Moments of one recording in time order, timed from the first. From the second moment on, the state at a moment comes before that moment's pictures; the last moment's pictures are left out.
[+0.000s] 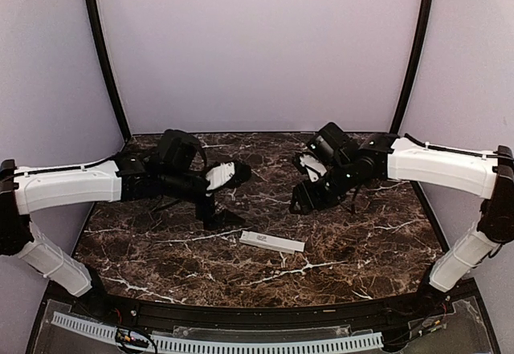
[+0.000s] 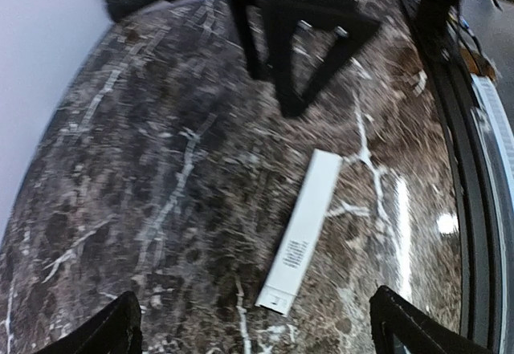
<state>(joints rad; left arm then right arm) -0.82 1.38 1.03 -0.26 0.33 0.45 0.87 1.56 1.31 -0.78 -0.11 0.37</state>
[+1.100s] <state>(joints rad) -0.83 1.82 1.06 -0.31 0.27 0.80 0.86 1.60 0.97 -0.66 -0.12 0.78</state>
